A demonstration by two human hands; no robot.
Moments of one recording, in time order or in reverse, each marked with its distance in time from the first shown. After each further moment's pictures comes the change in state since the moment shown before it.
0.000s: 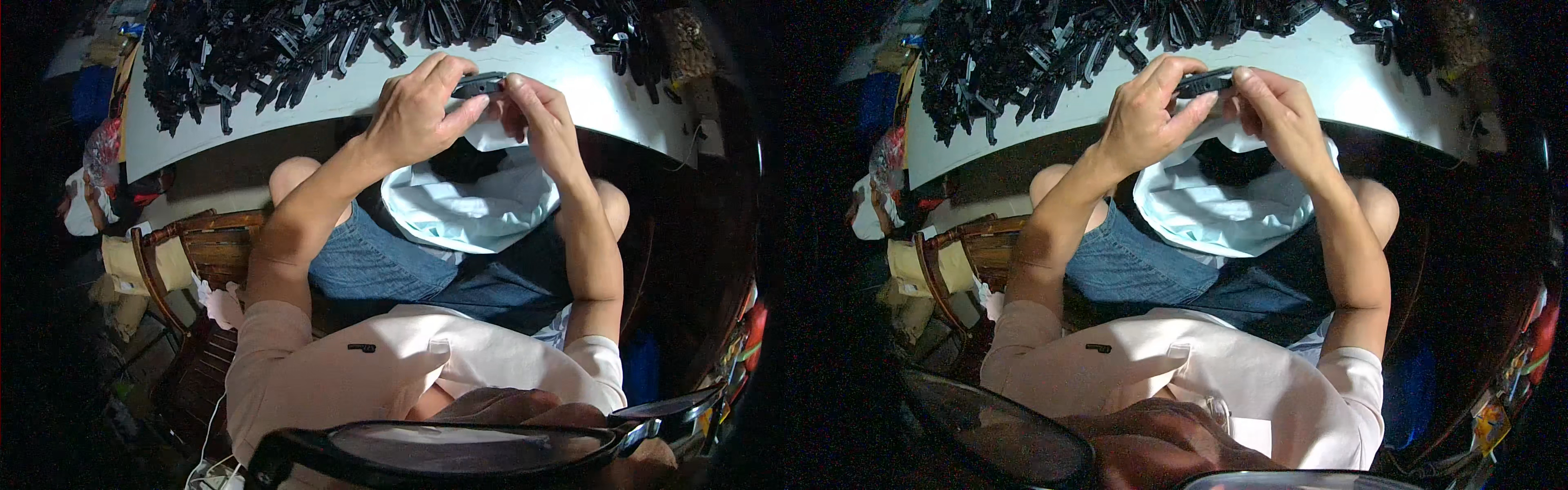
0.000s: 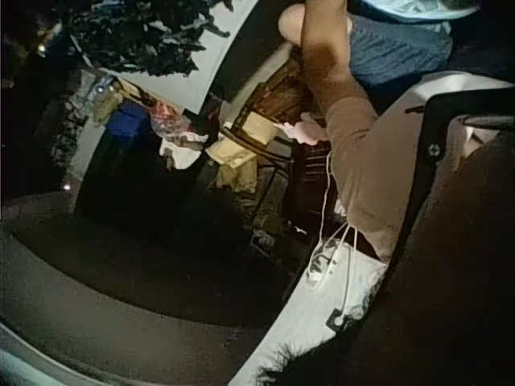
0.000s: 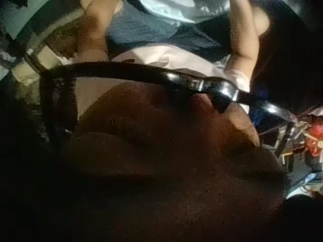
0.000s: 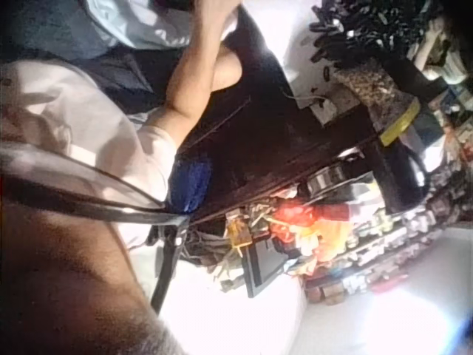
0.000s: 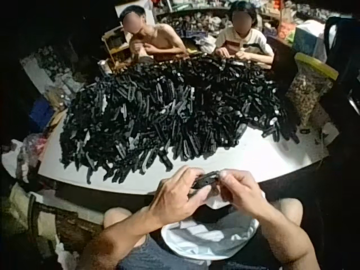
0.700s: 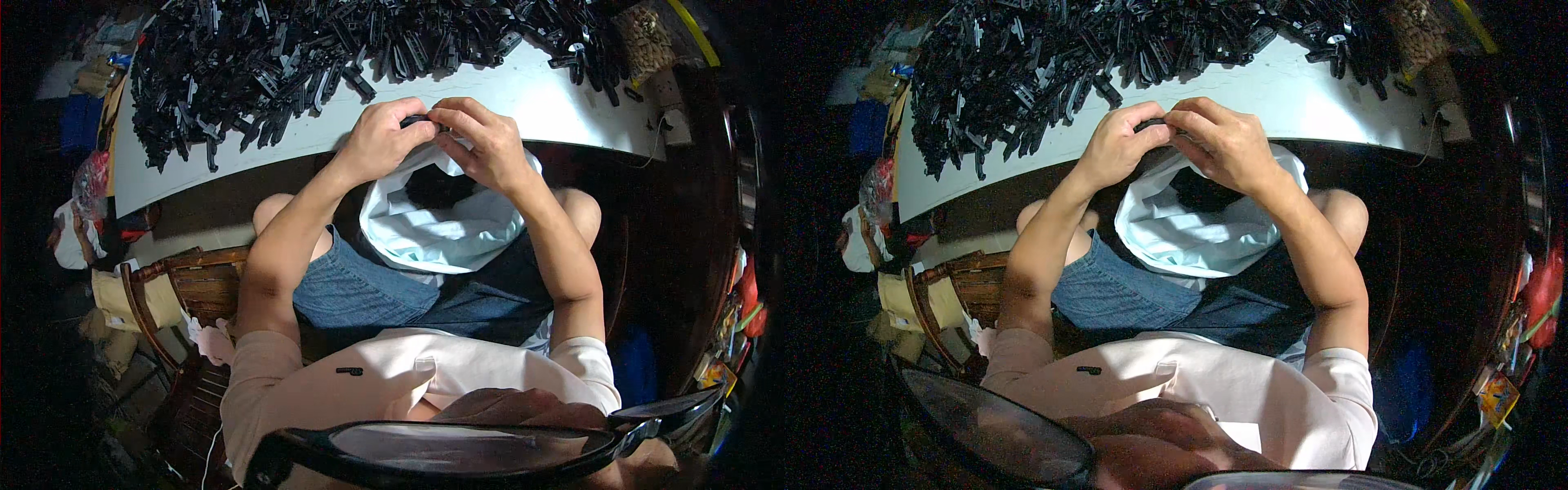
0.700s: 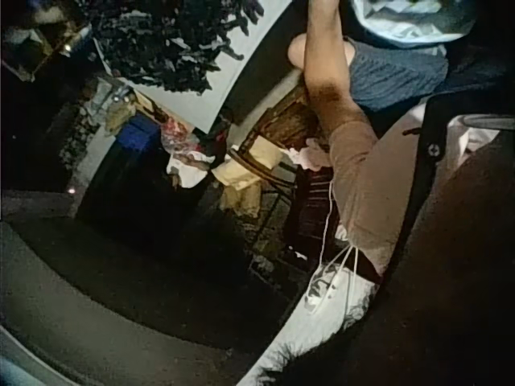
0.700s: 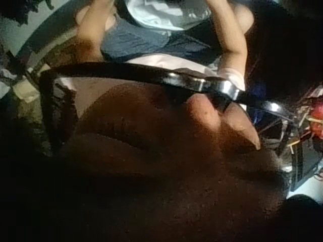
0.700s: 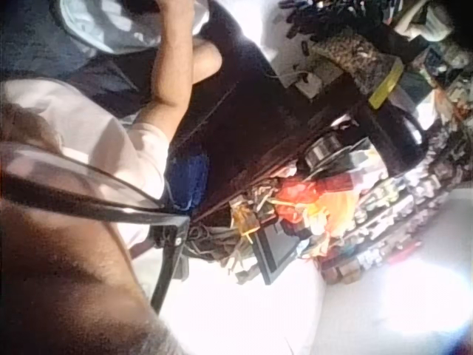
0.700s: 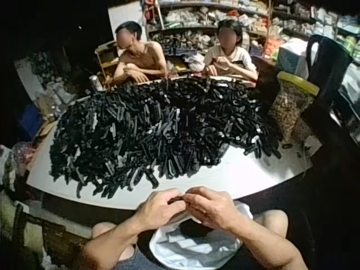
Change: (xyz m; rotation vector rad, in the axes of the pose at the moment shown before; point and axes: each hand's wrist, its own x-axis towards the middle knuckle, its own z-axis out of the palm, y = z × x) left_hand 0.006 -0.014 -0.015 -0.323 -0.387 -0.398; right_hand 0.011 0.007 0.012 -0.862 0.064 -0.709
